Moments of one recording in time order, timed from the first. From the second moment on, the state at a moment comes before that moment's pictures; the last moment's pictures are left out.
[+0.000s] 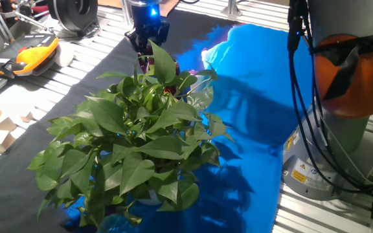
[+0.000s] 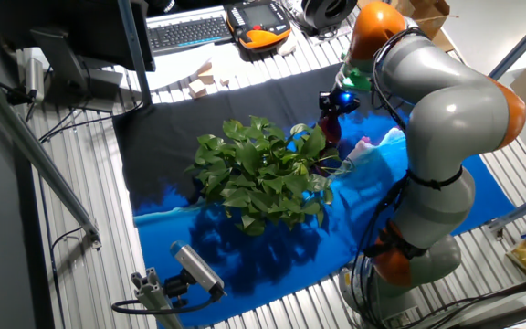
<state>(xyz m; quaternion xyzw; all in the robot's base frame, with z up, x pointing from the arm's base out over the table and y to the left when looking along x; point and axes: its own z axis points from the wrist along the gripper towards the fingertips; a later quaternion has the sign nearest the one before) 0.534 -0.037 0.203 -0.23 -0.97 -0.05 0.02</state>
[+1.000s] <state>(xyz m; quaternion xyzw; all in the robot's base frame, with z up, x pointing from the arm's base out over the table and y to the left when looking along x) 0.544 -0.101 0.263 -0.23 -0.97 -0.07 0.08</state>
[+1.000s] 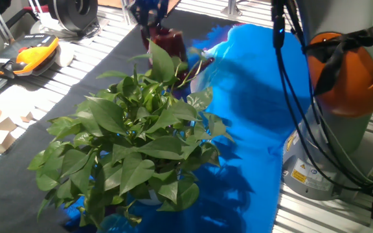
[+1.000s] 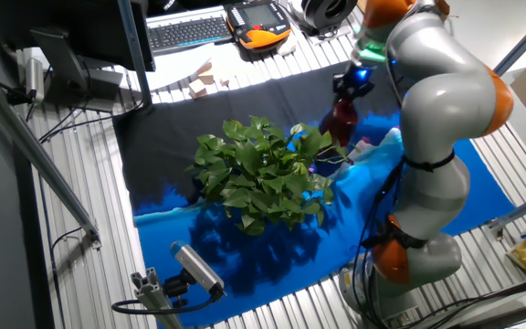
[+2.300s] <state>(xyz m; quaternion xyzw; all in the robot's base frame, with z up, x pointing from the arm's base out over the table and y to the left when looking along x) 0.499 -0.112 0.313 -0.46 -0.88 -0.09 0.06</state>
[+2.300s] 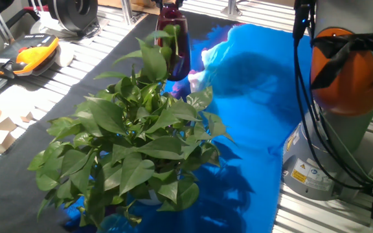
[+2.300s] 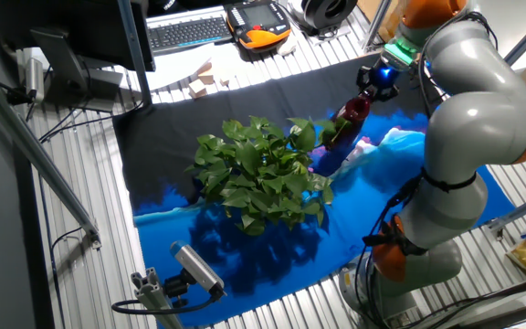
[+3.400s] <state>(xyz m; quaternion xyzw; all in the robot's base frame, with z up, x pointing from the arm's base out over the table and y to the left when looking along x) 0.492 -0.095 0.324 -0.54 -0.84 0.08 -0.01</state>
